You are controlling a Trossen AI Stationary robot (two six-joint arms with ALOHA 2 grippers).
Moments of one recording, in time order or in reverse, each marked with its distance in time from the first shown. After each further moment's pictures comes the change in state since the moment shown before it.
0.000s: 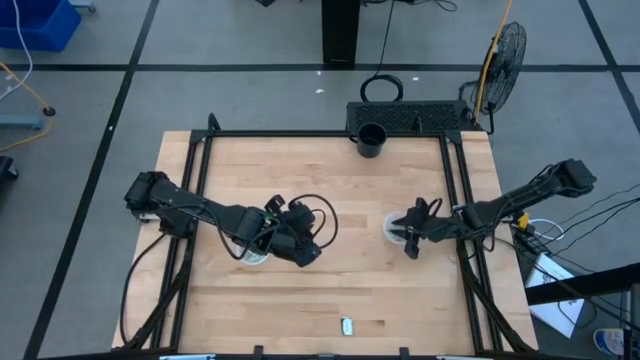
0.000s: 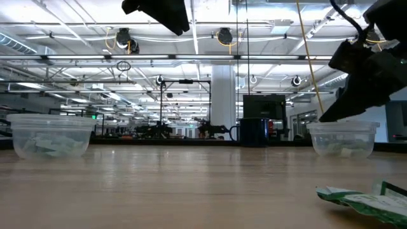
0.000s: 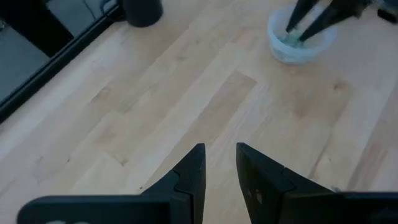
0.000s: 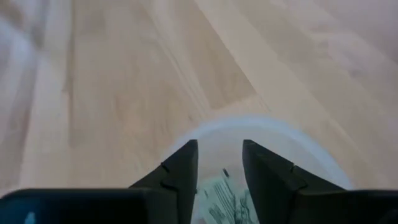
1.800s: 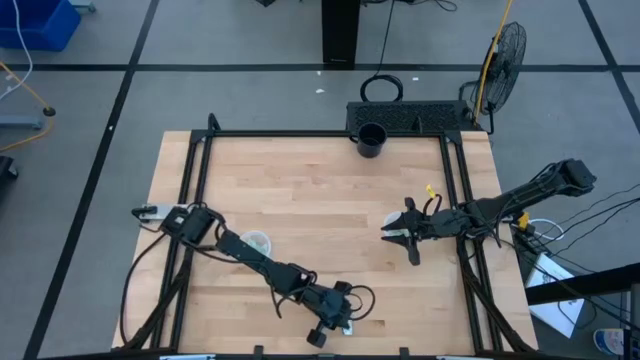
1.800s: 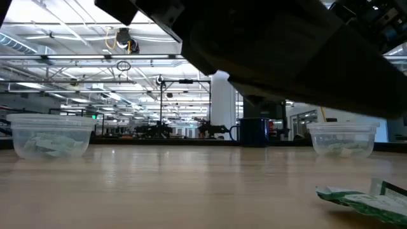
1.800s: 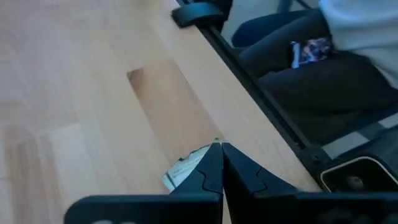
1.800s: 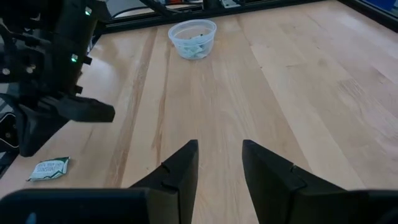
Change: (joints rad) left arm -0.130 0.496 -0.080 1.035 0.783 0.737; right arm 0.002 0.000 0.126 0.155 -0.152 -0.236
